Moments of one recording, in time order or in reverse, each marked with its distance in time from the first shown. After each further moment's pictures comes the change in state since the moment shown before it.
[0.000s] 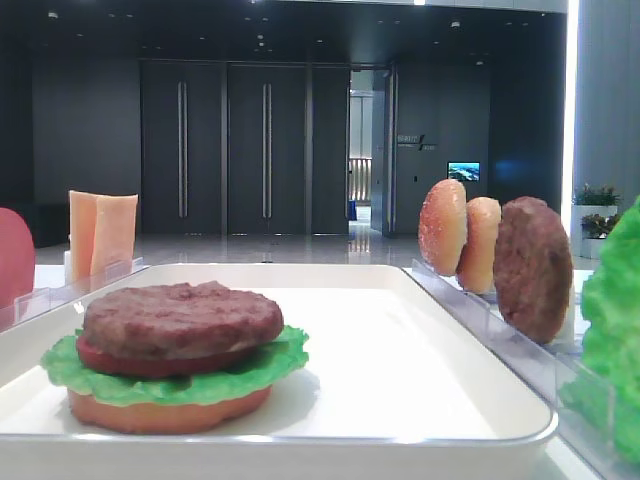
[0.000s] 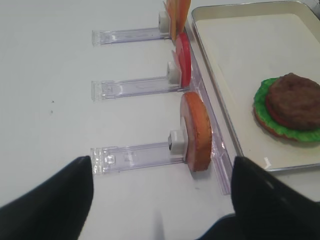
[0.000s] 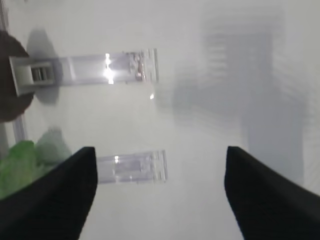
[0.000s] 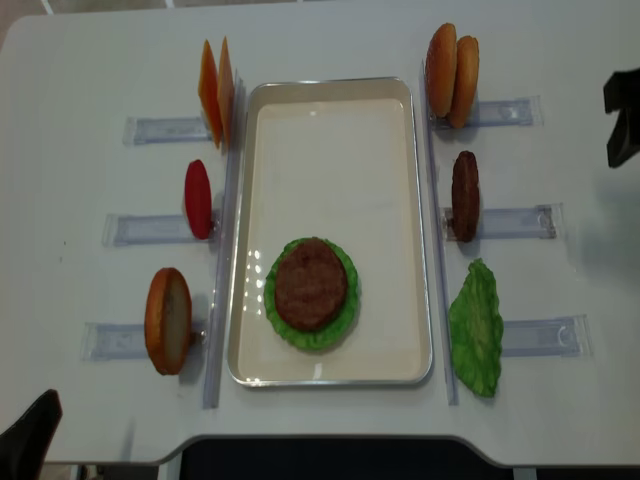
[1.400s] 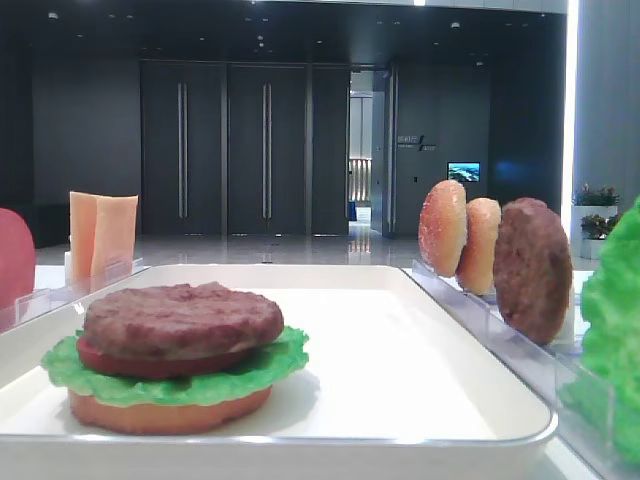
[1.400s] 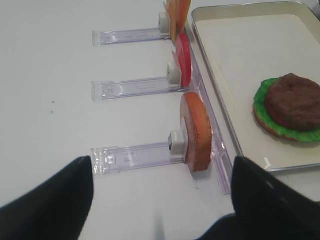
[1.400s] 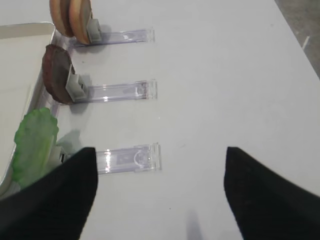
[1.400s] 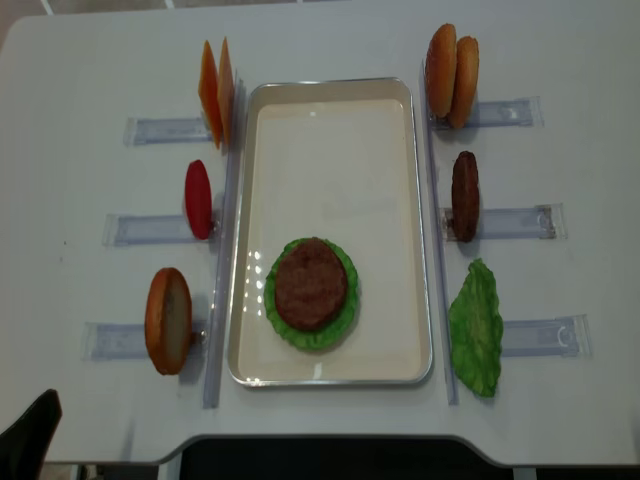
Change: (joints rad) left arm 0.000 0.000 0.000 0.000 0.000 0.000; right arm 0.000 -1.369 0.628 -0.021 -0.063 0.000
